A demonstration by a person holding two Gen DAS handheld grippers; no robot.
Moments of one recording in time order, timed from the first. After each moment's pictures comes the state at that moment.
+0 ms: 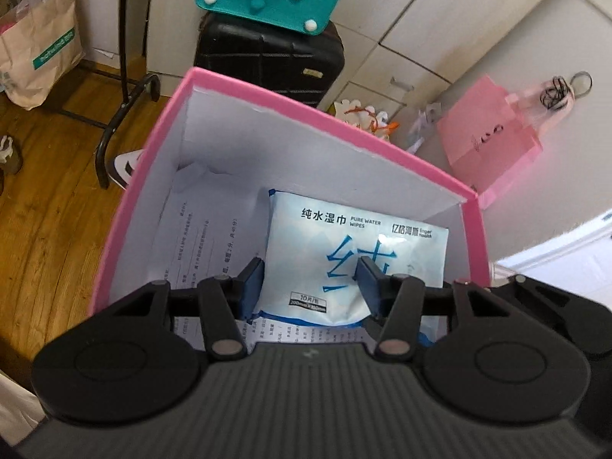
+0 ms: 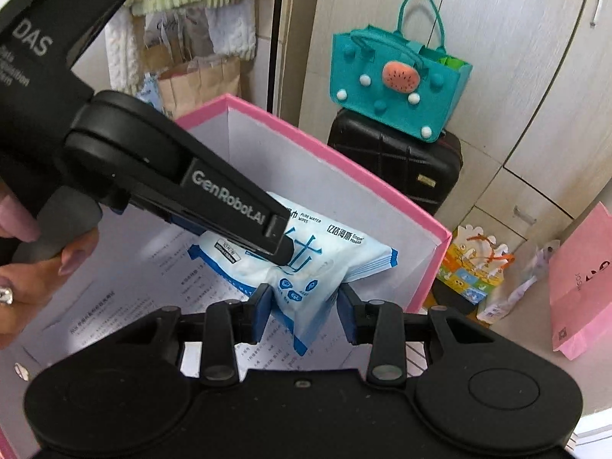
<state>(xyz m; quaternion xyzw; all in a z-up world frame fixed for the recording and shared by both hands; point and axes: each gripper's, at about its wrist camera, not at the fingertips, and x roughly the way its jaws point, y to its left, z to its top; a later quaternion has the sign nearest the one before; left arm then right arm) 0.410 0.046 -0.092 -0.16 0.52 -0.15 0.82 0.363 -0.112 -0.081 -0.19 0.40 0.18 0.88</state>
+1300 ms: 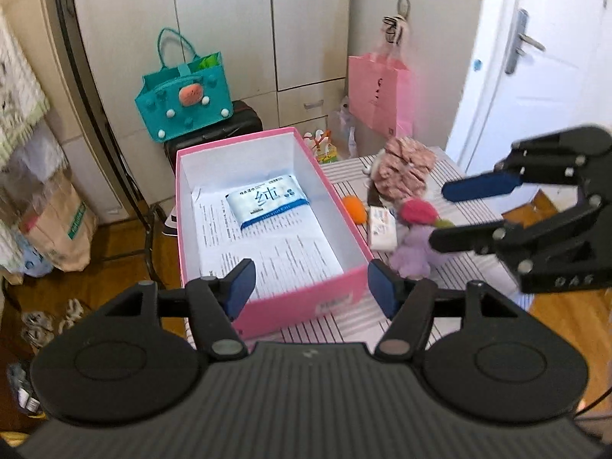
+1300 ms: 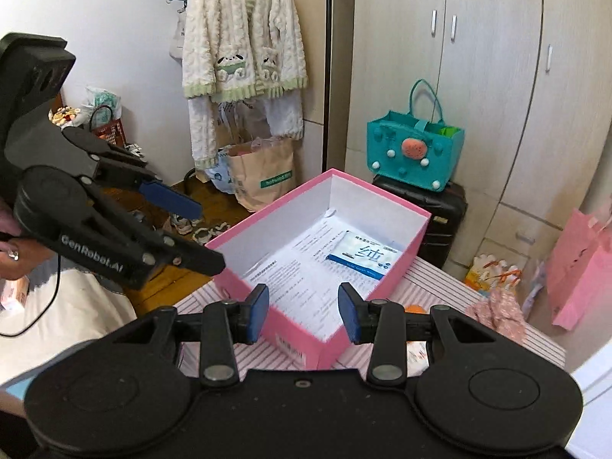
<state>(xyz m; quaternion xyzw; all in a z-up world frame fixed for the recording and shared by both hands) 0.100 0.049 0.076 0.11 0.37 -0.24 0.89 0.089 -0.156 0.033 -0.13 0.29 0.25 0.92</state>
